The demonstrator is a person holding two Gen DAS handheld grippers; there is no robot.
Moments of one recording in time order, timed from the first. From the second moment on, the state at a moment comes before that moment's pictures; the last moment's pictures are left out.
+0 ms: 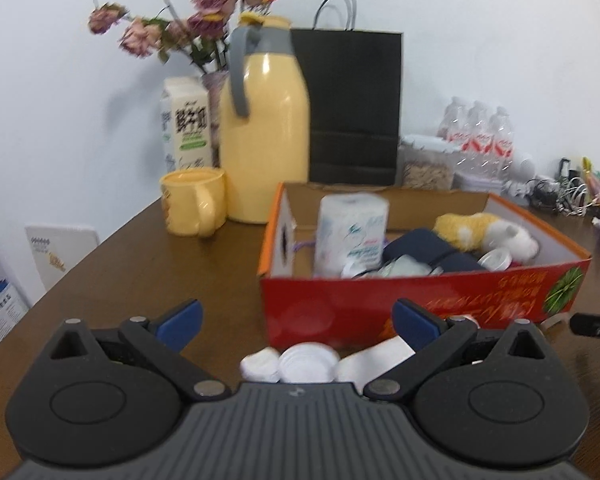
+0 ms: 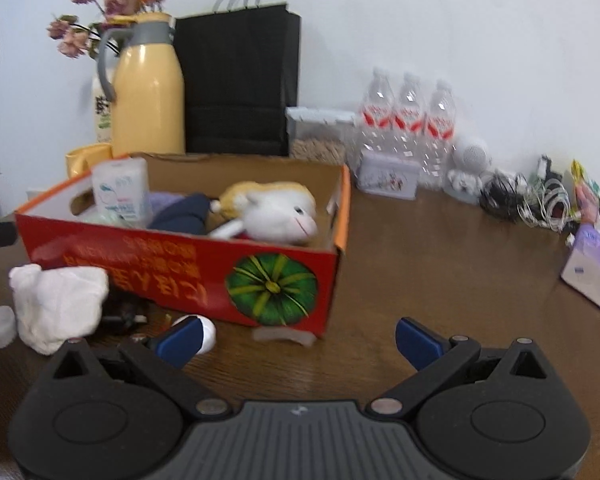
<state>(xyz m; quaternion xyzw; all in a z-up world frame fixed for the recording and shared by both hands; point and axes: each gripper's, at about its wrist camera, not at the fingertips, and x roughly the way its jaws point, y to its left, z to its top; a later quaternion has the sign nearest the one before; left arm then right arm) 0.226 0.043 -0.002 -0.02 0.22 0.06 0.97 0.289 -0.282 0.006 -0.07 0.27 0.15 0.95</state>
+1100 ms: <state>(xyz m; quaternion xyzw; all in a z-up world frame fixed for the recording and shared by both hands) 0.224 0.046 -0.008 -0.03 0.24 0.08 0.97 0.294 -0.288 0.005 0.00 0.25 0.16 0.96</state>
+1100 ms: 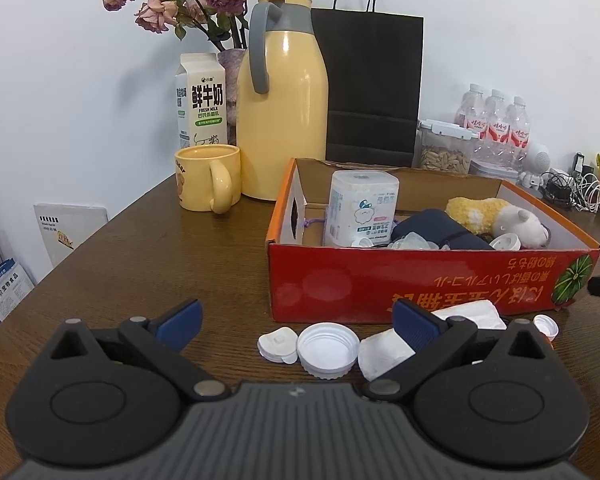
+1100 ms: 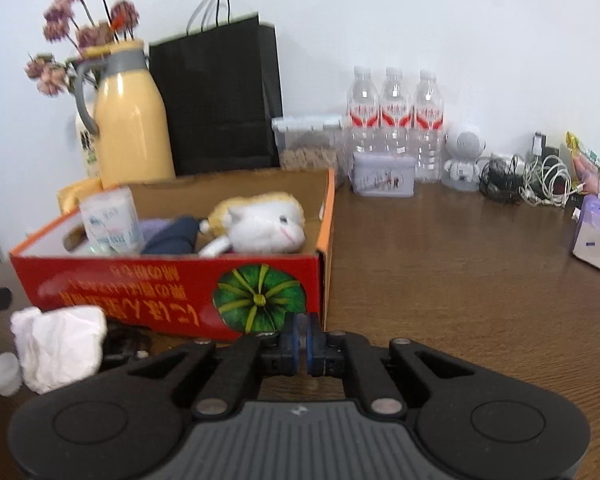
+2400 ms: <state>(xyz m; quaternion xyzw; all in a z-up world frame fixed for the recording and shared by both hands) 0.202 0.019 -0.033 0.03 0.30 0.03 0.95 0.224 -0.291 0.034 0.05 0.14 0.23 0.96</state>
